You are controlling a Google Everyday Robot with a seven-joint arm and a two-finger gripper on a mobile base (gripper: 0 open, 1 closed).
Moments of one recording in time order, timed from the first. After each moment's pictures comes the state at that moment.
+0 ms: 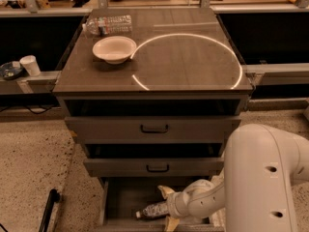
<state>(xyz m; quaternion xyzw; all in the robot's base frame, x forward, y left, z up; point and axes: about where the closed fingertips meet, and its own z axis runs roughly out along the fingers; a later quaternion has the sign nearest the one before) 0.444 -0.035 0.265 -0.72 0.62 0.13 0.26</state>
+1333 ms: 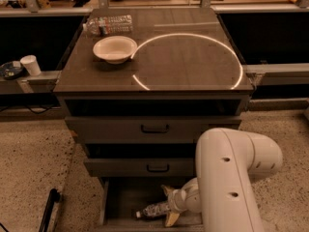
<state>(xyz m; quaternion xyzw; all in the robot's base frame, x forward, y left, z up) 0.485 -0.057 0.186 -0.72 0.64 0.11 0.24</state>
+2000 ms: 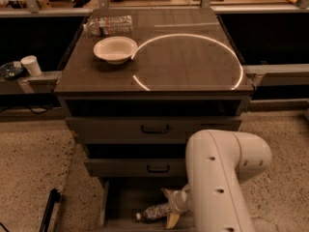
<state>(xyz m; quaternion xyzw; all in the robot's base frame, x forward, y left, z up) 0.487 -0.057 0.169 -0.72 0.64 0.11 0.24</state>
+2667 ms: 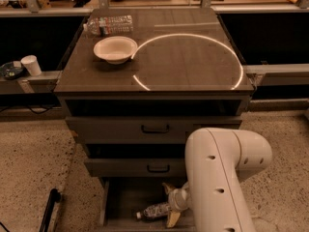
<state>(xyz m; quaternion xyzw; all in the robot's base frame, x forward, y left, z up) 0.489 -0.056 0.177 -0.72 0.64 0.12 0.24</state>
